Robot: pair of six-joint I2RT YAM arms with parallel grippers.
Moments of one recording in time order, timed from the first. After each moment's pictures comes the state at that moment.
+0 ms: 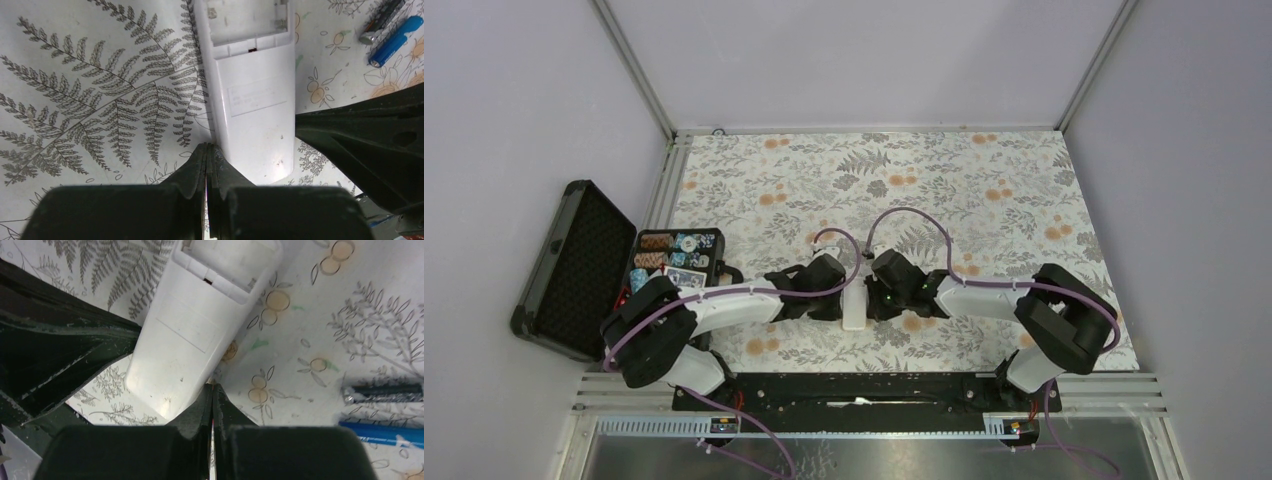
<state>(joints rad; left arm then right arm) -0.90 1.44 0.65 -0.22 -0.06 -0.77 0.91 1.58 0.72 -0.07 -0.09 0.55</state>
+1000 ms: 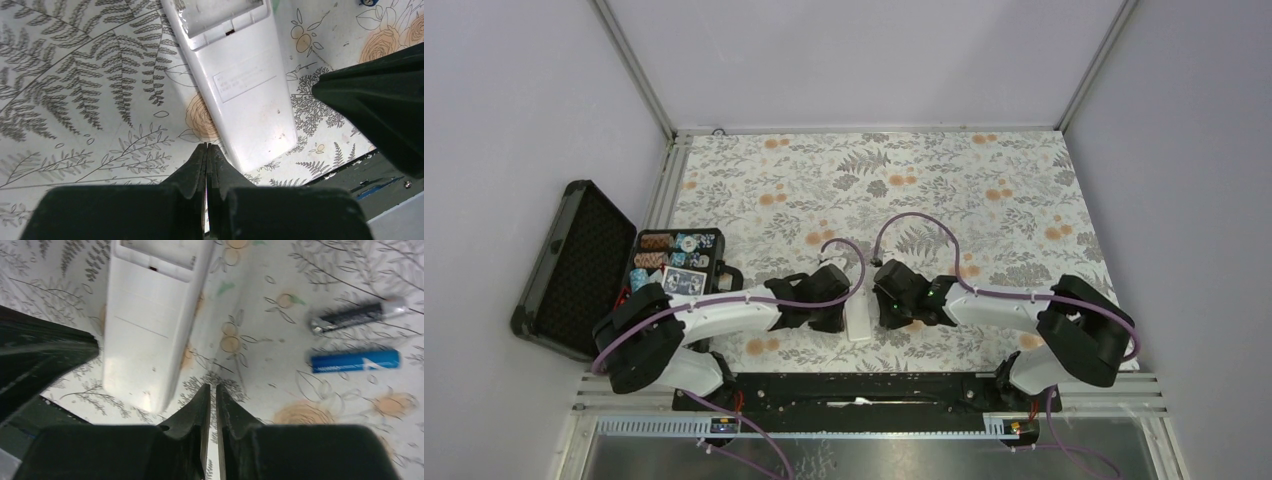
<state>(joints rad) -0.99 1.39 0.65 -0.30 -0.04 -0.78 0.98 1.48 0.68 -0.23 0.02 0.61</state>
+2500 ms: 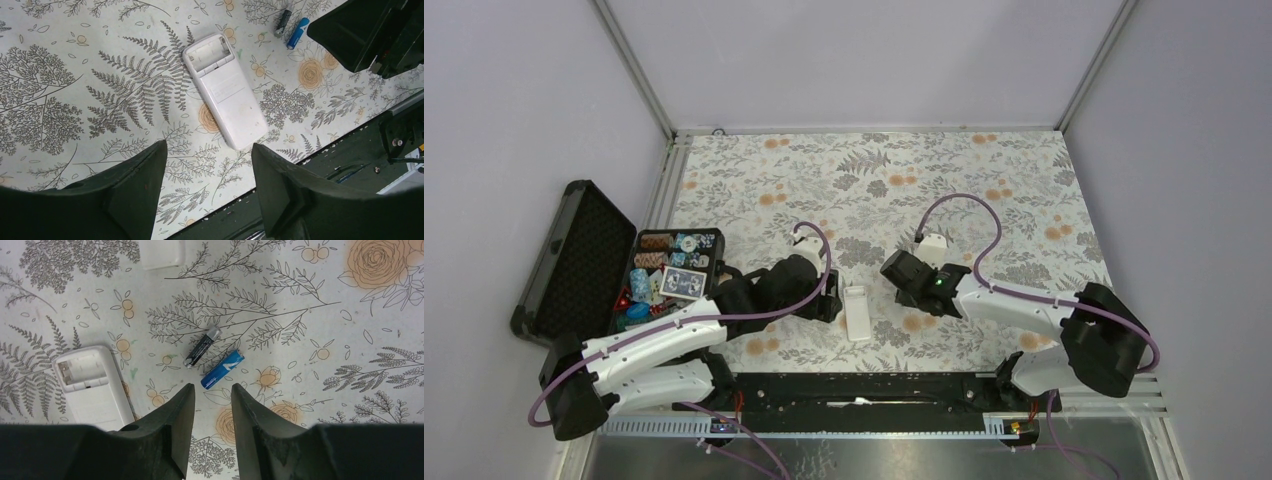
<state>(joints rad) -0.99 0.99 0.71 -0.50 -0.19 -0.63 0.94 1.38 0.77 -0.52 0.48 0.99</state>
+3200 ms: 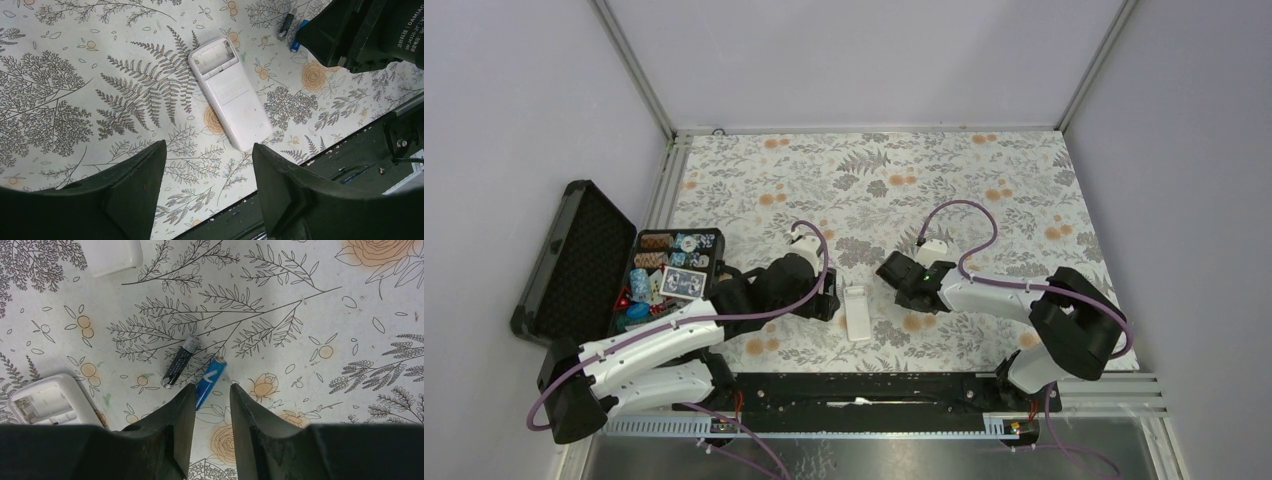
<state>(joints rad) -0.97 0.98 0.71 -0.51 -0.19 -0.60 0.91 1.52 0.78 -0.51 0.48 1.11</state>
